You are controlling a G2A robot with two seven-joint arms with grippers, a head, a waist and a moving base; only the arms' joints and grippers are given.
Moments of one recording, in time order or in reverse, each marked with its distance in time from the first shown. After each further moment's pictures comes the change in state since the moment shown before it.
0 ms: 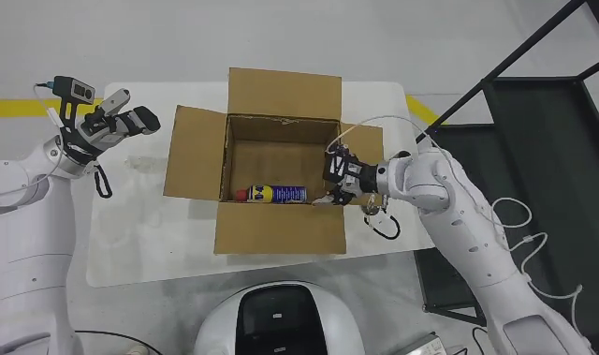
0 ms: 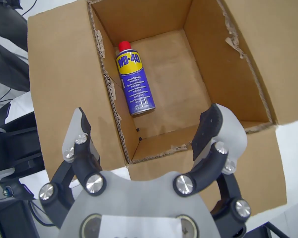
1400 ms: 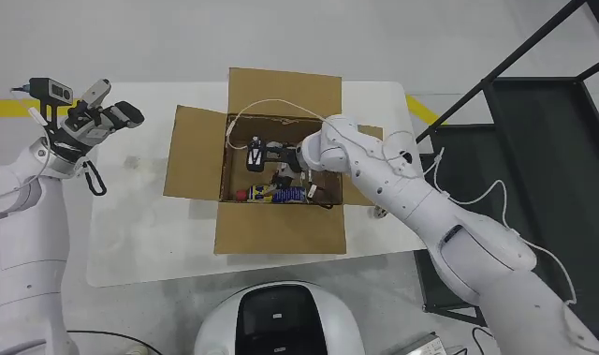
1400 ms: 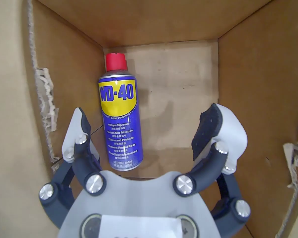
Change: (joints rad) left arm 0.033 0.011 -0.040 -0.023 0.030 0.012 0.141; right arm 0.586 -0.278 -0.665 0.659 -0.049 0.092 -0.128
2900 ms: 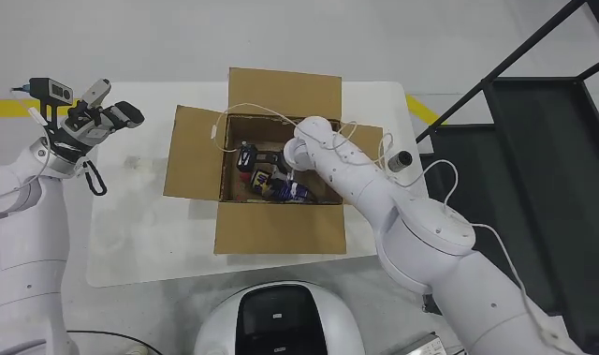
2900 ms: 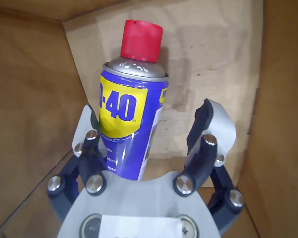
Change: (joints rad) left arm 0.000 0.000 0.000 0.000 0.000 0.000 0.000; right arm 0.144 -0.337 -0.158 0.654 0.023 -0.029 -0.049
